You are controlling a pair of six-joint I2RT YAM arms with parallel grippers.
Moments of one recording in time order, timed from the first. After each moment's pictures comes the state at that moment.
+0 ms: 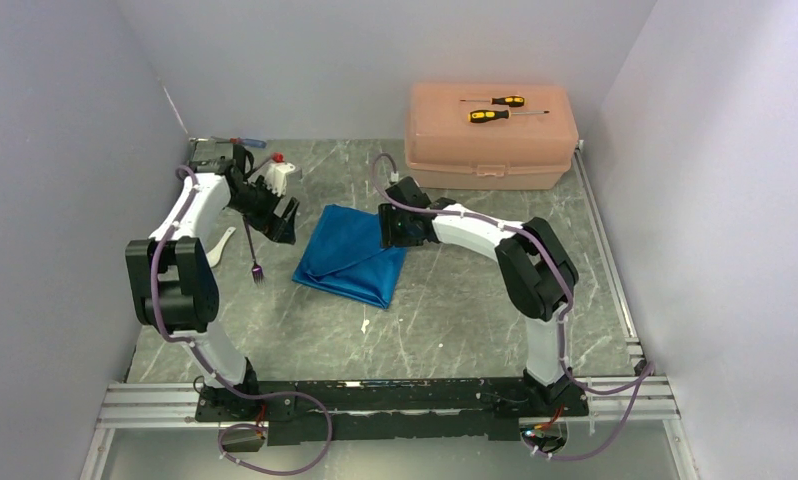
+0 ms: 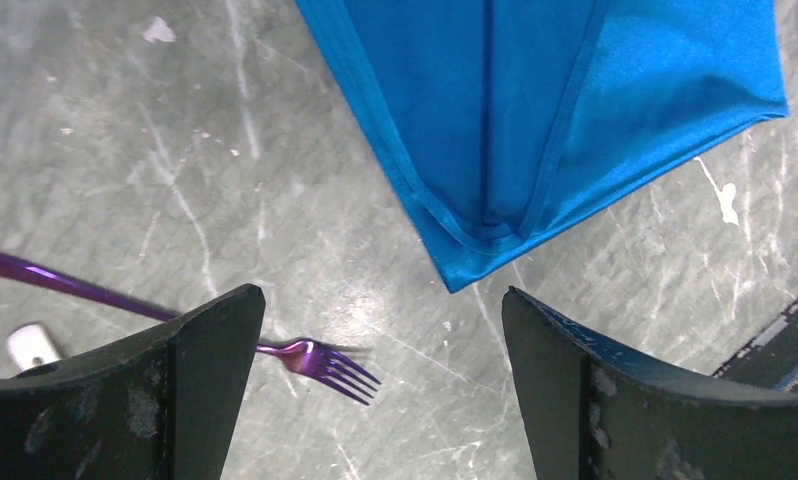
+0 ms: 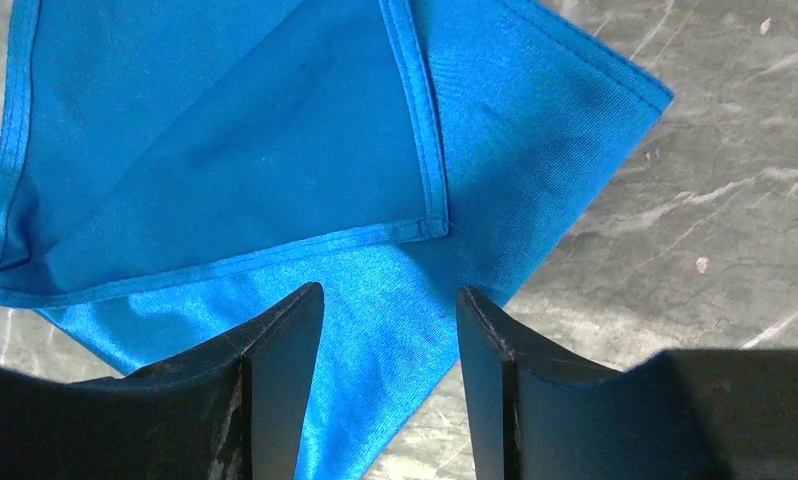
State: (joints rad) left arm 0.05 1.74 1.42 -0.95 0.54 0.66; right arm 0.68 1.98 1.39 -0.35 0.02 0.52
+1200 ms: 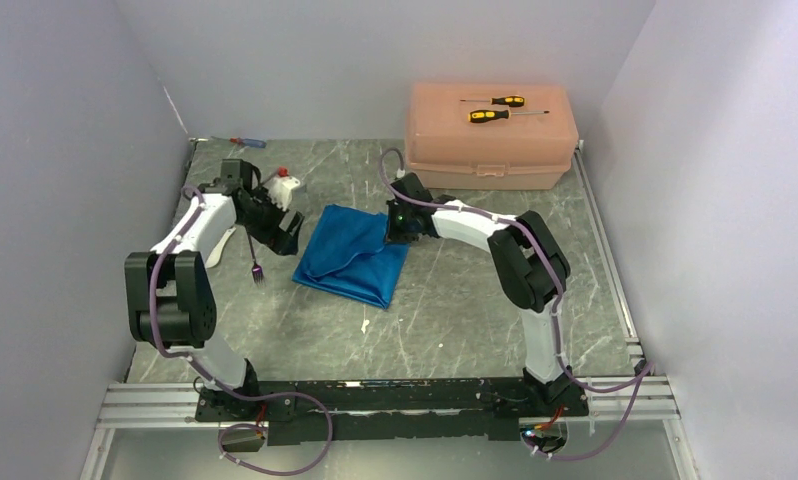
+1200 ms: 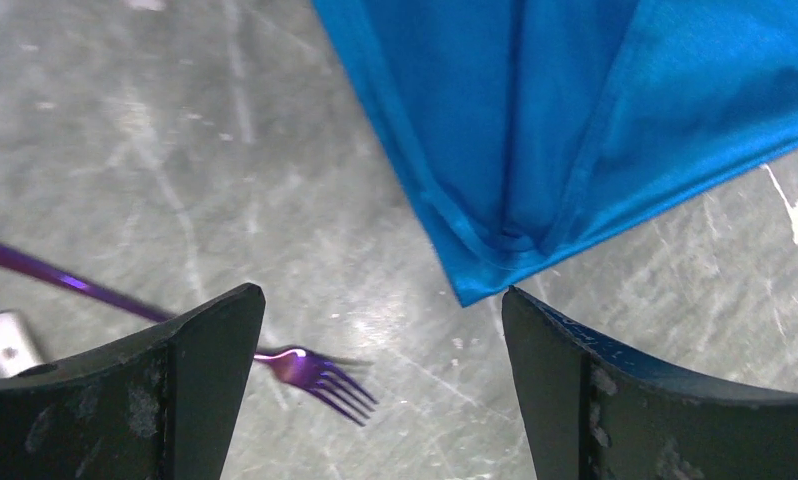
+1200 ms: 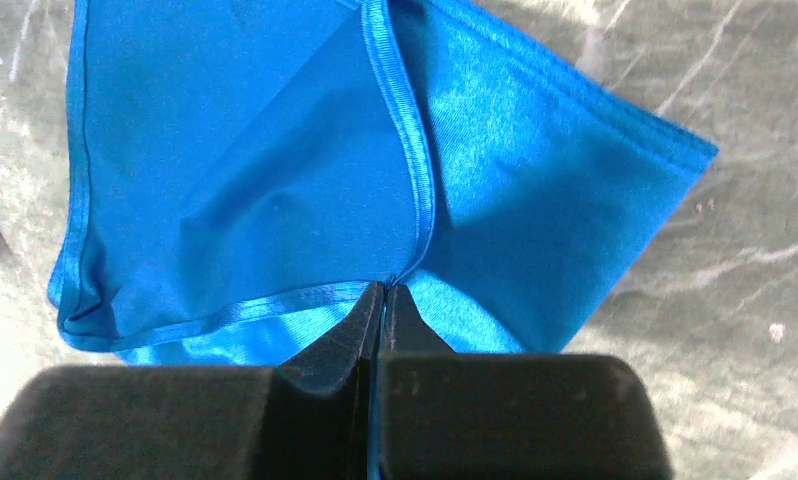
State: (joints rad) left arm 0.02 1.65 1.24 -0.75 0.44 0.61; right arm 0.63 2.07 1.44 -0.28 -0.09 0.63
